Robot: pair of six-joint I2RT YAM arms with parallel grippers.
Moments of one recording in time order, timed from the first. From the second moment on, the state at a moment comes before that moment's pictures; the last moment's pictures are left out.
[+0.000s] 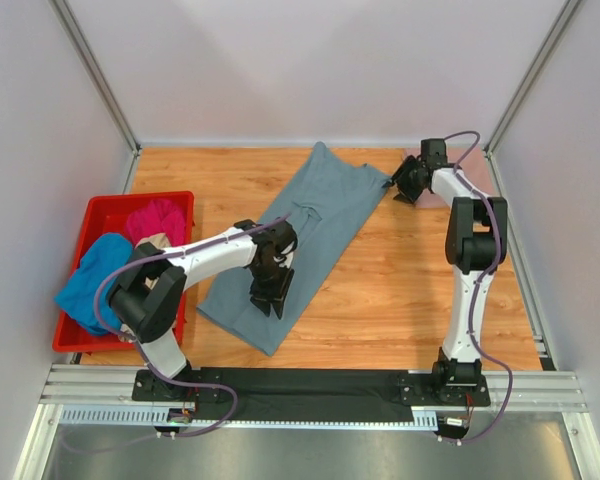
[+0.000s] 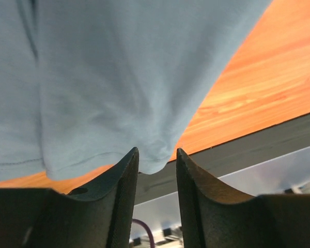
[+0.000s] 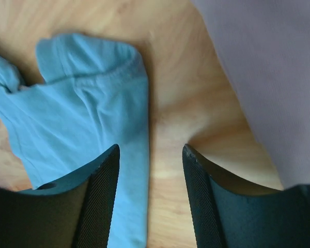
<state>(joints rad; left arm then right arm) -0.70 1.72 1.13 -0.94 0.27 -0.45 -0.01 2.28 1.76 -0.41 -0.25 0.73</state>
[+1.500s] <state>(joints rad) -0.95 2.06 1.58 -0.91 0.36 -0.60 -0.10 2.73 2.42 -0.32 -0.29 0.79</state>
